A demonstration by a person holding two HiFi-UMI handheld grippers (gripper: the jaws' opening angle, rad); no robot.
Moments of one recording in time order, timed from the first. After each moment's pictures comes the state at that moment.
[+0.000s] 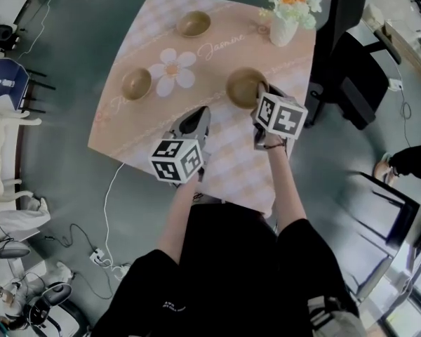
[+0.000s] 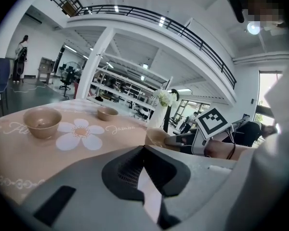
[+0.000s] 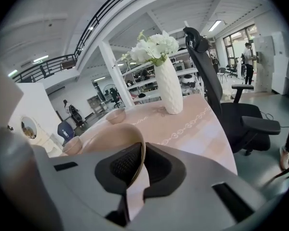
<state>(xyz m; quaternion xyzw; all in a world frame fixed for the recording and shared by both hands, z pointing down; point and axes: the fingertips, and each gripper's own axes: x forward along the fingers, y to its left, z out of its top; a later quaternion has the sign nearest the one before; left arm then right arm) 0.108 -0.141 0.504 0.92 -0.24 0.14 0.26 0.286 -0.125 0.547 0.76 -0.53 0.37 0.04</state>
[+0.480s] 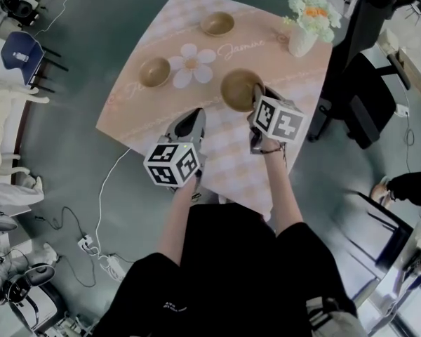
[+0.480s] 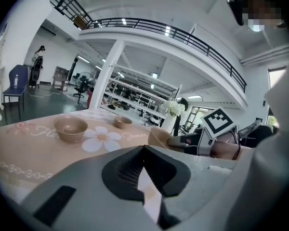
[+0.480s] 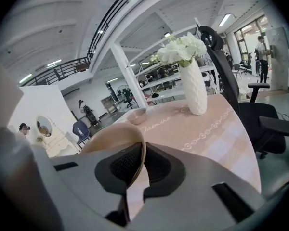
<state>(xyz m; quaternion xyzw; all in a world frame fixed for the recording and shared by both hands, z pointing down) 0.050 -0.142 0.485 0.91 -0.32 0.11 0.25 0.226 -0.146 0.518 0.72 -0.59 0.36 0.03</state>
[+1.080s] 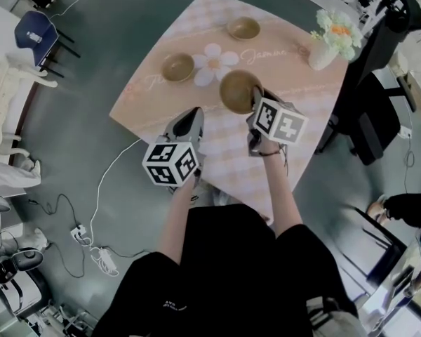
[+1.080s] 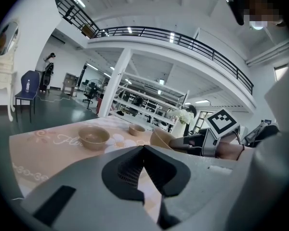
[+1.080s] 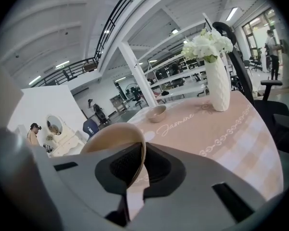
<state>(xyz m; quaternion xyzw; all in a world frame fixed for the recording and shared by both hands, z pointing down) -0.013 -0.161 0.471 0.89 -0.37 0.08 0.25 0.159 -0.175 0.502 0.68 -0.63 0.36 0.02</state>
